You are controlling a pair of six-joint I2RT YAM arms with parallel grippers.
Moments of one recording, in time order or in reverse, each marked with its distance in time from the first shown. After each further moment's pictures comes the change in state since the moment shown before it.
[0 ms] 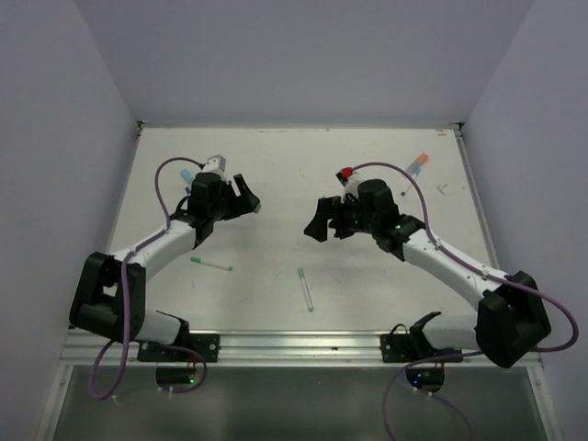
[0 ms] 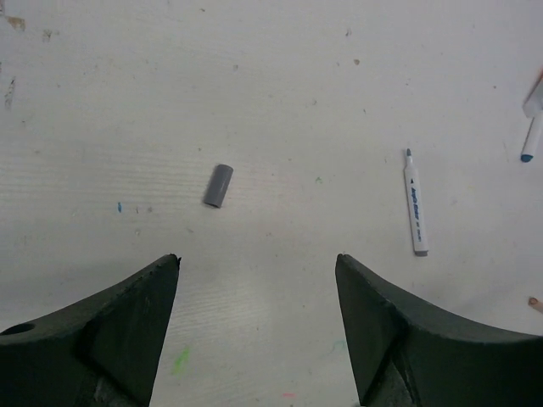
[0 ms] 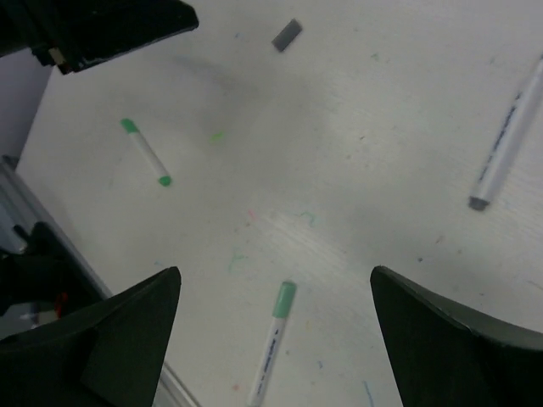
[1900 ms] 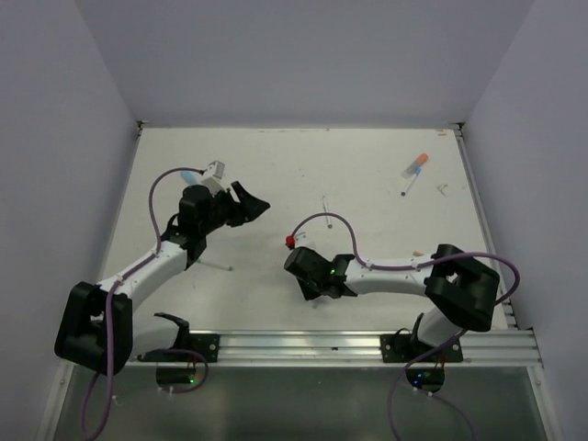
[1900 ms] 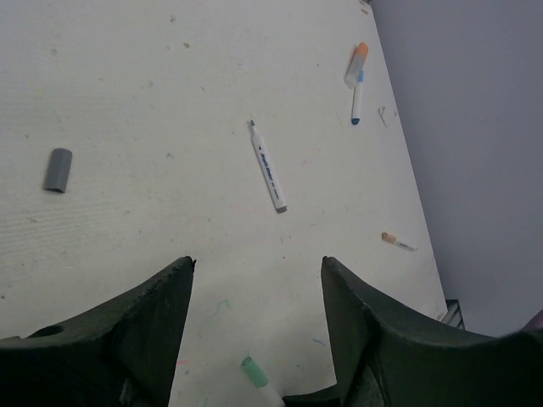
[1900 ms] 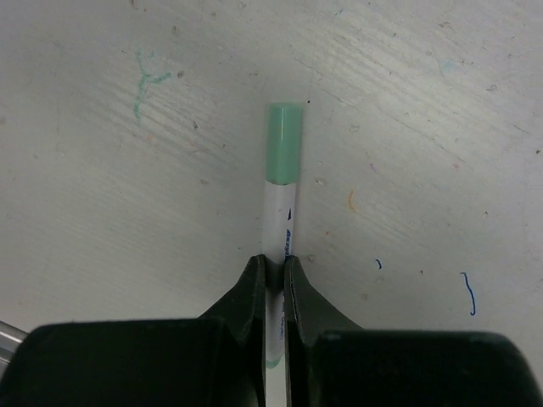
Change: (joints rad) left arm -0.005 -0.214 -0.155 0.199 0.274 -0.148; right arm 0.570 0.288 -0.040 -0.165 0.526 0.241
